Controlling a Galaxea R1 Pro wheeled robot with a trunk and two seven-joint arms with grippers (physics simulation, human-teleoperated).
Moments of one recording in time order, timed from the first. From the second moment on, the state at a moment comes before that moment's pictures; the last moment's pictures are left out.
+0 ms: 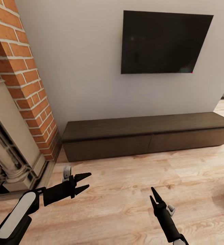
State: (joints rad) left arm -0.29 0.24 -0.09 -1.44 1.54 0.99 -0.08; right arm -0.21 -0.04 0.00 -0.75 -1.35 0.08 0.83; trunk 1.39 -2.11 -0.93
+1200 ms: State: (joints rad) left arm -0.29 0.24 -0.09 -1.46 1.54 0.99 -0.08; right arm -0.21 -0.04 -0.01 -0.74 -1.43 0.16 0.96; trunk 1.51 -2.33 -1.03
